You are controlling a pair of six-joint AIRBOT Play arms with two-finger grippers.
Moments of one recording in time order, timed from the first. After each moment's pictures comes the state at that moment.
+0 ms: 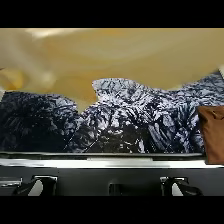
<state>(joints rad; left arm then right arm) 0.38 -0.75 1.94 0.79 -1.00 -1.20 -0.25 -0.83 2.06 -1.27 1.15 1.42</state>
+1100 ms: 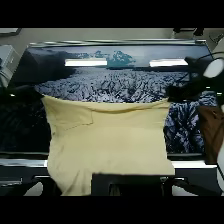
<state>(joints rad) 0.19 -1.10 1.17 1.04 -1.13 -1.45 -0.05 -1.41 1.49 -1.38 1.43 1.61</state>
